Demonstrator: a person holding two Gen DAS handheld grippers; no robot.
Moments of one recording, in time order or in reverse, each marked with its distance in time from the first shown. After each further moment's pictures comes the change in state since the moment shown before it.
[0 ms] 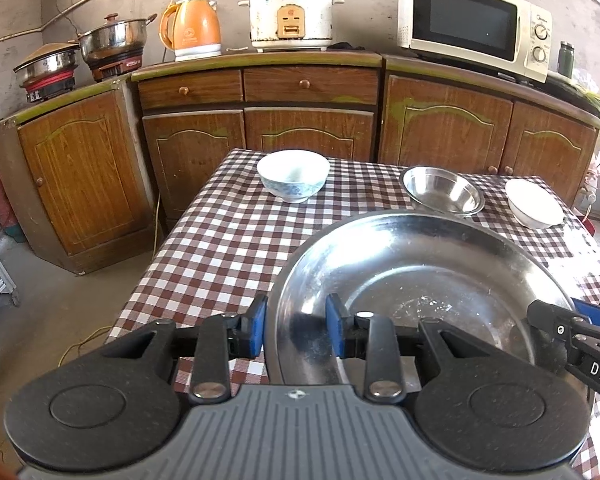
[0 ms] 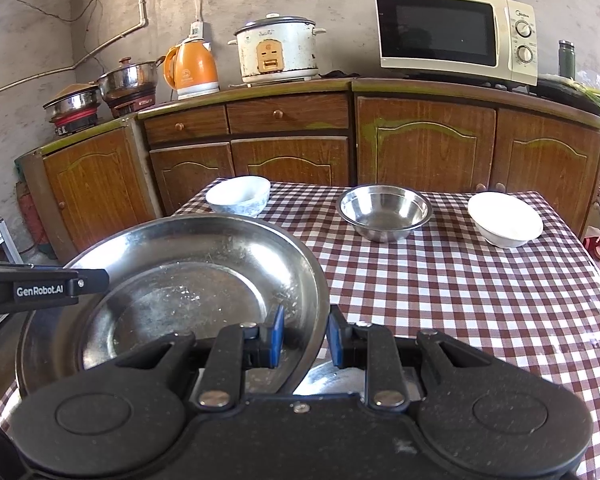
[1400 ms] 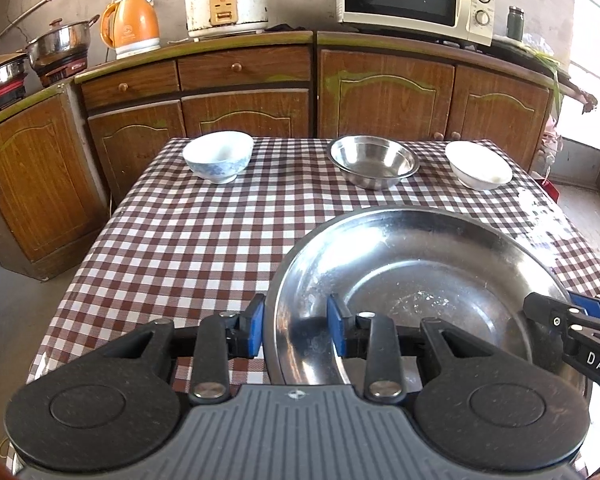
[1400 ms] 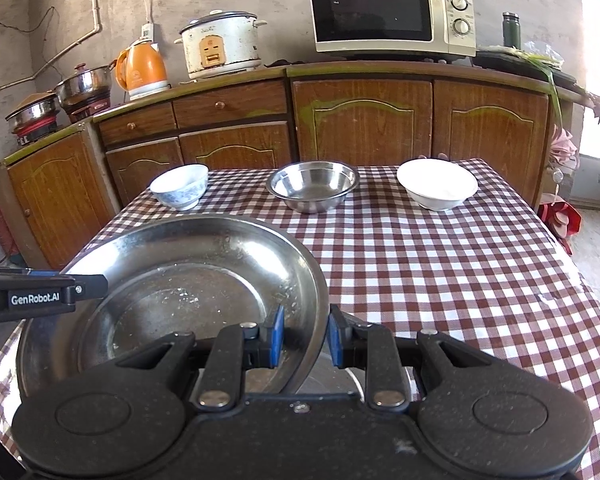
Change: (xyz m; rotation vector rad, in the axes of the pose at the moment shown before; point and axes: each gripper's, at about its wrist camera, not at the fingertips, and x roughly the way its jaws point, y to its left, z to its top) left arm 0.001 -0.058 -0.020 0.087 0.042 -0.102; right arm -0.029 -0.063 -0.031 0.080 0.028 -0.093
